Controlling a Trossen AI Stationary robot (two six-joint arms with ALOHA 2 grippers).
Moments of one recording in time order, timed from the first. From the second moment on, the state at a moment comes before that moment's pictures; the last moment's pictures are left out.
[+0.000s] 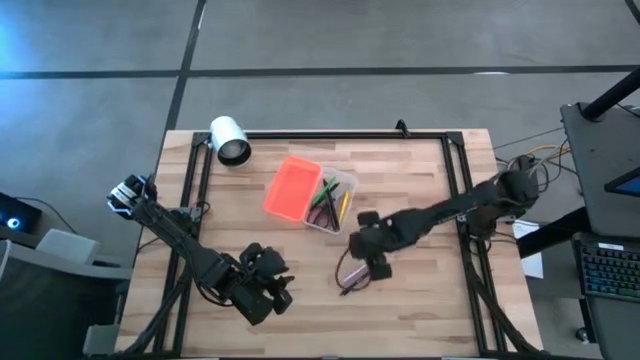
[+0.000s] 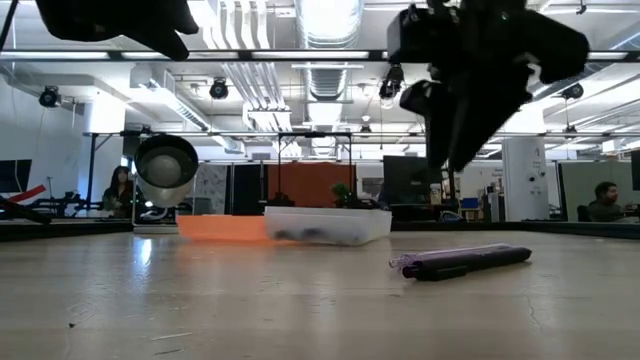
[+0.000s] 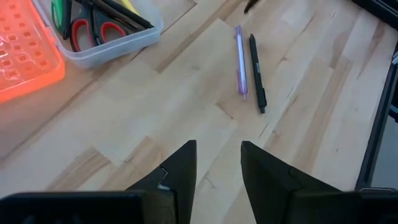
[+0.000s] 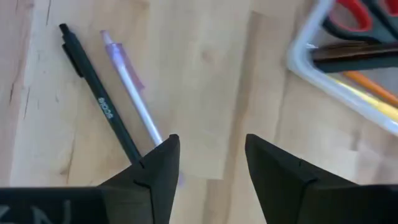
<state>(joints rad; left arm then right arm) -0.68 1.57 1.24 -0.72 -0.63 -1.22 0.26 1.68 1.16 -0.72 0.10 0.09</state>
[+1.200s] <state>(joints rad) -0.51 1.67 1.24 -0.36 -0.49 -1.16 0.43 1.69 0.93 -0.40 0.21 0.12</state>
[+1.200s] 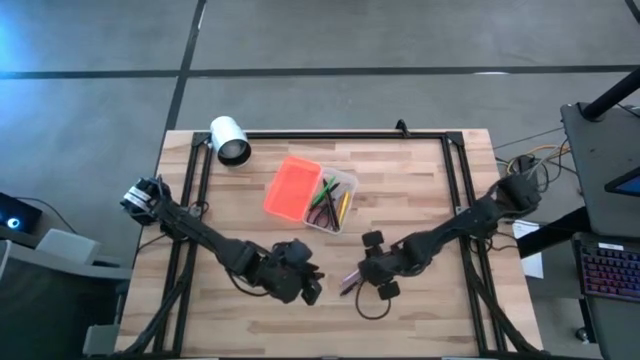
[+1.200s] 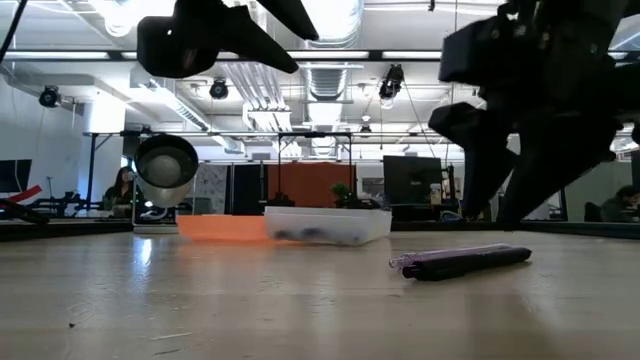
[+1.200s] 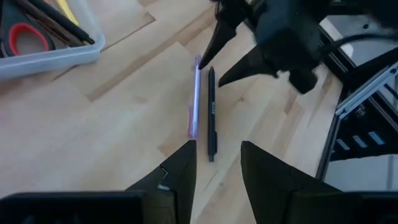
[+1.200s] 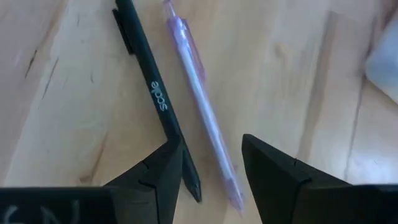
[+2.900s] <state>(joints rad) -0.55 1.66 1.24 -0.42 -0.50 -1.19 -0.08 1.77 1.34 -0.60 0.19 -0.25</state>
